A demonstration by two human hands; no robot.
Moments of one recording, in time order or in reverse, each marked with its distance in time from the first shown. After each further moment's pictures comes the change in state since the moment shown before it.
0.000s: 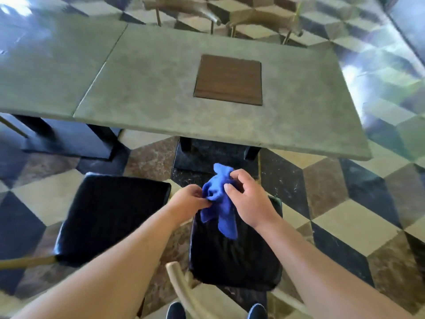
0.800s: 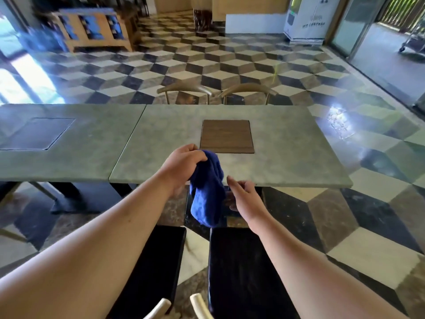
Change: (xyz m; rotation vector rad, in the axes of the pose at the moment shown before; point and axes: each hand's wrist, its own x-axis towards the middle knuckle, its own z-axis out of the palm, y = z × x) left_hand -0.125 0.219 -0.147 -0.298 0.143 0.324; right_hand -0.002 -0.124 -0.029 0.477 0.123 0.244
